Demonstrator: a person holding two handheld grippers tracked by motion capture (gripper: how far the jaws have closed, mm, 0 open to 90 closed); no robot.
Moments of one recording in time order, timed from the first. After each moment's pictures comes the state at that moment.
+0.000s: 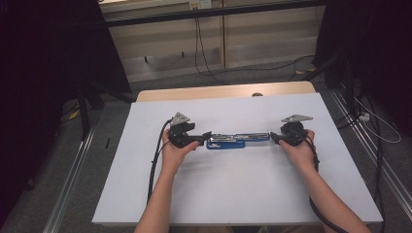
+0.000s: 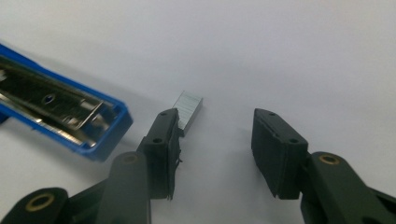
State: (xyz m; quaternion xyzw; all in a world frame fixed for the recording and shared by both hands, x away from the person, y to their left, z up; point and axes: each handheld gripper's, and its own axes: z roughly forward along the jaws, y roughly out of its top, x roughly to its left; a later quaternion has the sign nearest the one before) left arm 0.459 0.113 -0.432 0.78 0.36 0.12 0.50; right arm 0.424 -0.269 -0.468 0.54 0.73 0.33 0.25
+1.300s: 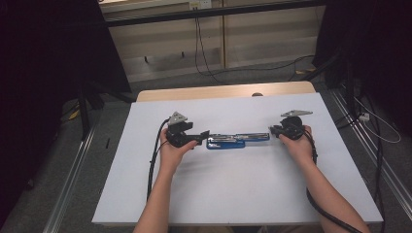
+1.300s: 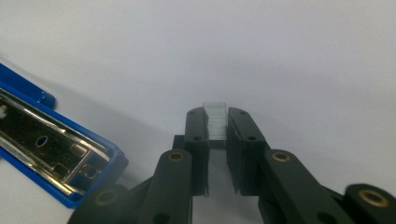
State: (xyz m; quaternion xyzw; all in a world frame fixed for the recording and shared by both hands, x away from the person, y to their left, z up) left arm 0.459 0.119 -0.429 0.78 0.36 0.12 0.50; right arm 0.441 -0.273 -0.467 0.54 0.73 0.37 0.21
